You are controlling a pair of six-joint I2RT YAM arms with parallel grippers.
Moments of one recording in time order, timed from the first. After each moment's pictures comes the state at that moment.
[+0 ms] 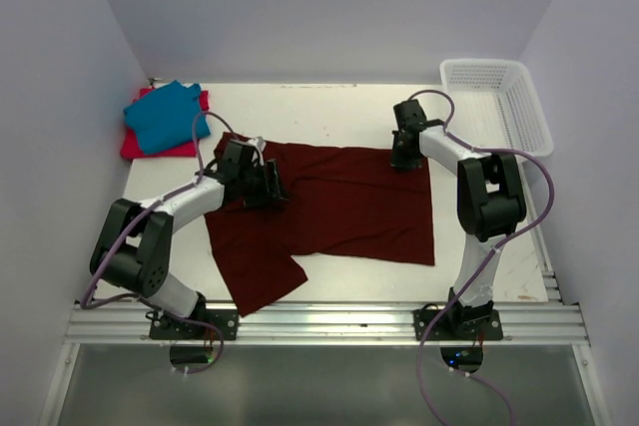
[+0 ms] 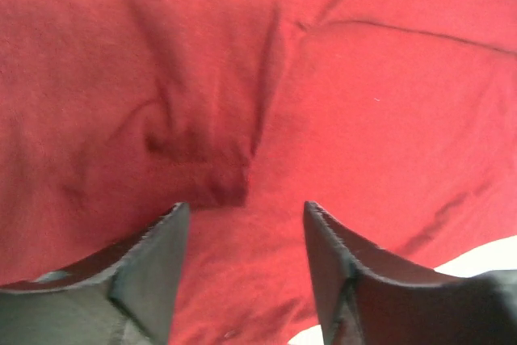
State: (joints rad) left arm -0.34 1.57 0.85 -0.23 0.23 -0.54; right arm 0.25 1.97 1.40 -0.55 0.15 0.39
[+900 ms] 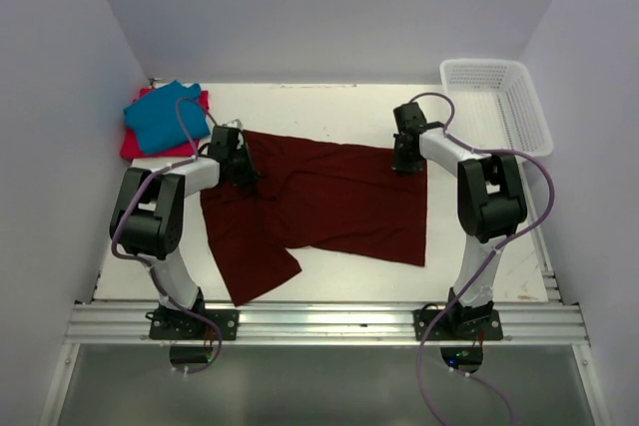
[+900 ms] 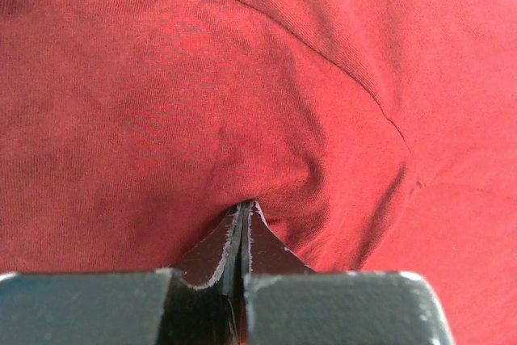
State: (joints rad) left arm -0.17 1.80 0.98 -0.09 0.10 -0.50; right arm 0.25 1.96 1.37 -0.55 0.17 0.39
